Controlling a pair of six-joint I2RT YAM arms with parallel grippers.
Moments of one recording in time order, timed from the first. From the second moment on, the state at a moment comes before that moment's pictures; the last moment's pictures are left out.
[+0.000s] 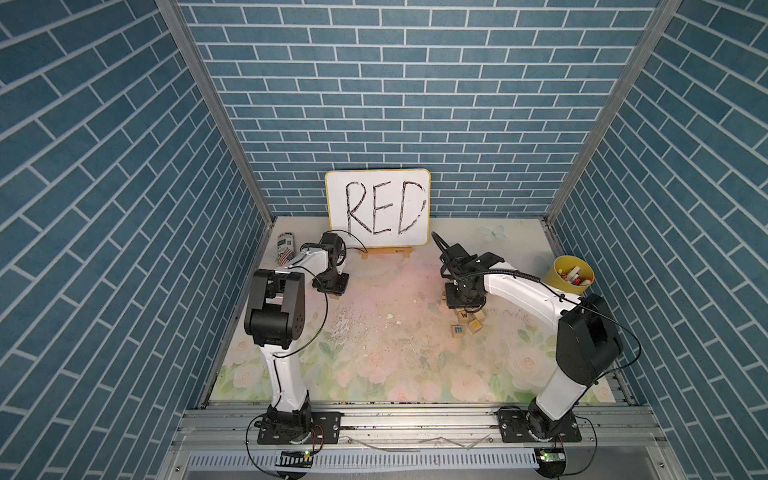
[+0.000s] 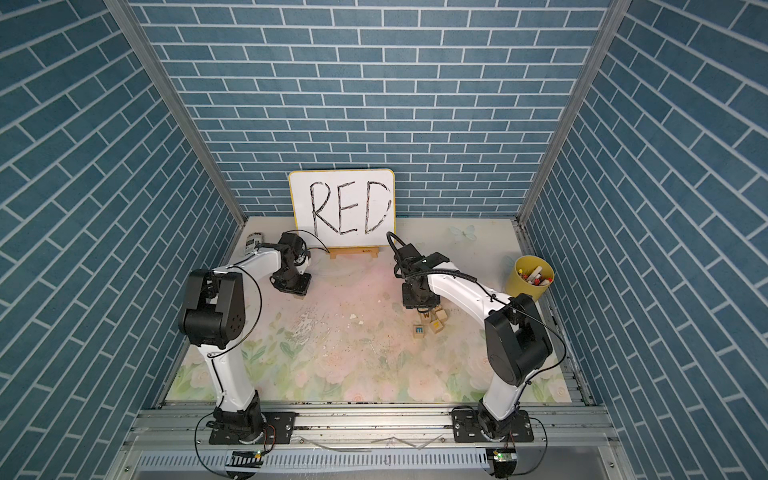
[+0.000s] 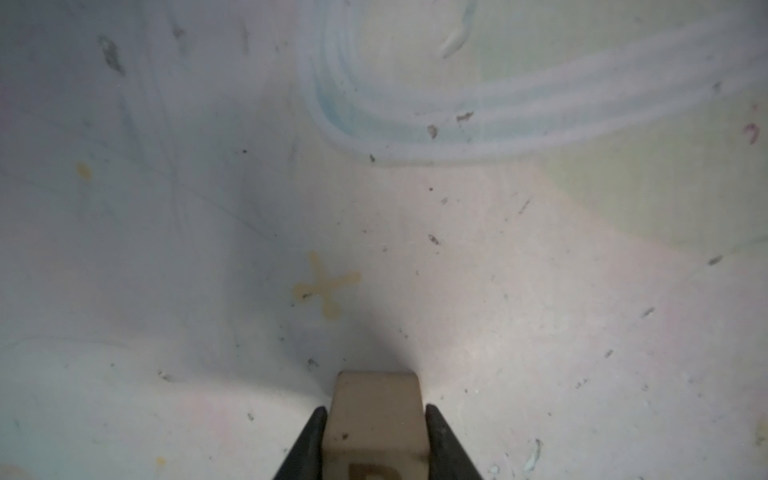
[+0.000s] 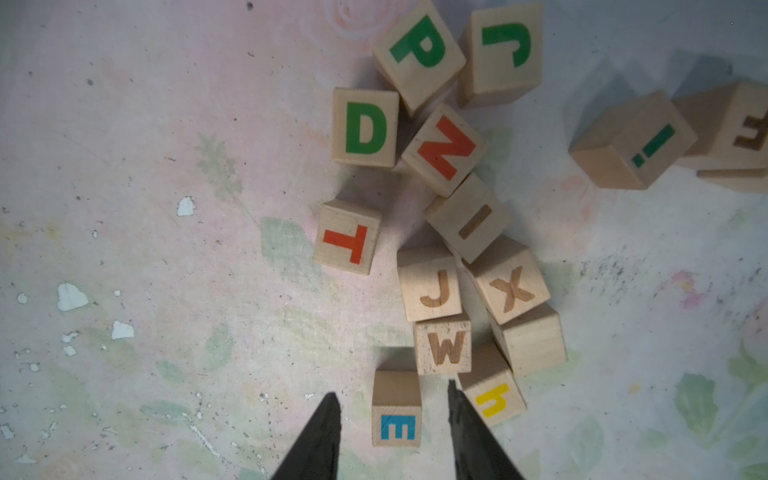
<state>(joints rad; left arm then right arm) -0.13 1.98 1.38 -0.82 -0.03 0.08 0.66 1.72 1.33 -0.97 0.10 0.55</state>
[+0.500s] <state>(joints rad) -0.13 1.92 1.38 -0.84 -0.01 0.10 0.66 1.69 1.30 -0.97 0.10 0.55</state>
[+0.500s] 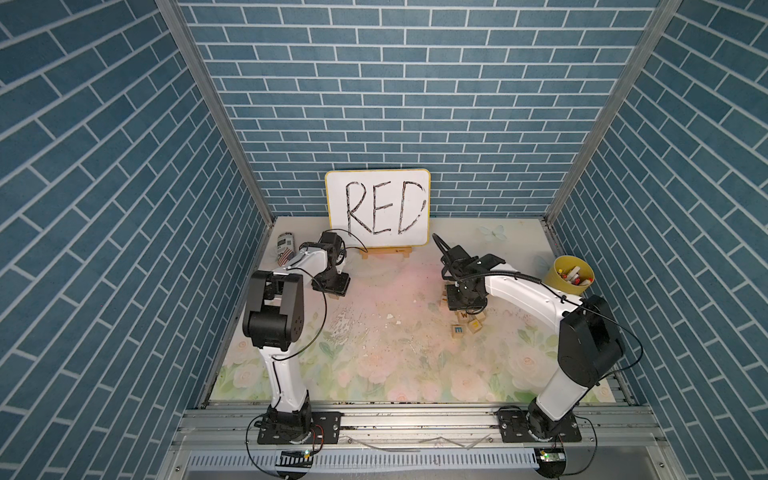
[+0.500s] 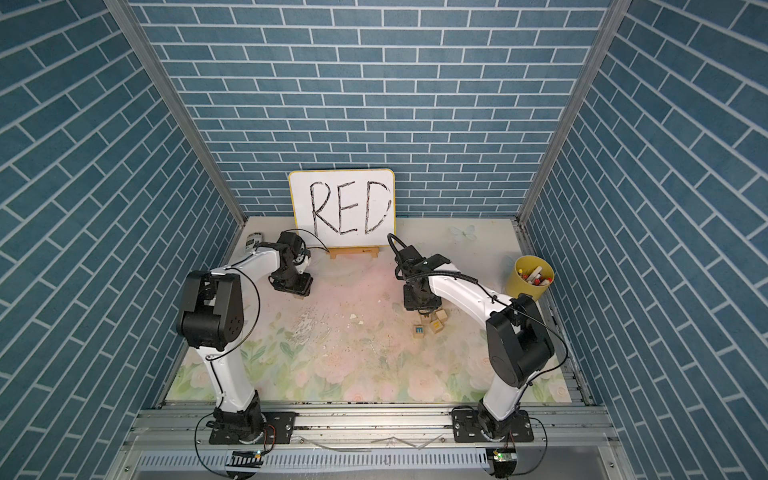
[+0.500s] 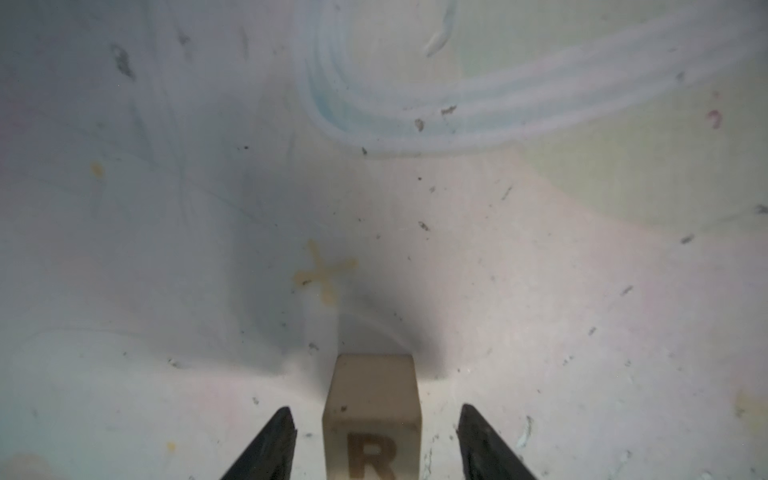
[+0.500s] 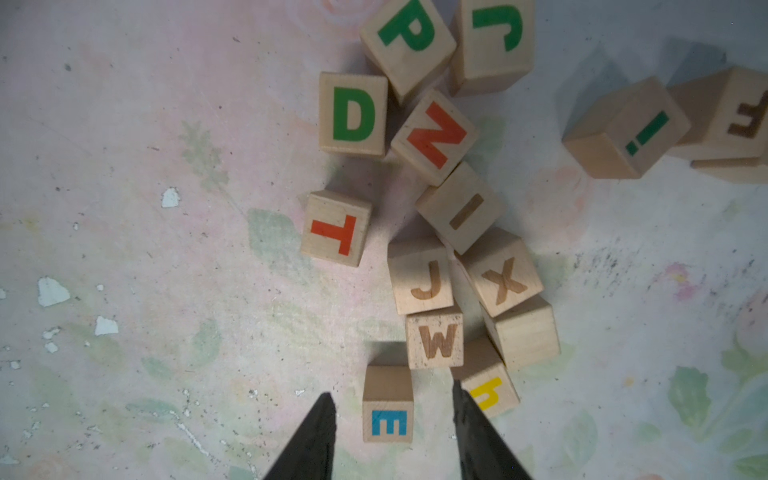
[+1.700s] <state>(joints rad) -0.14 1.32 1.52 -1.12 0.33 0.34 0.76 1.65 1.12 -0.93 0.08 0.60</state>
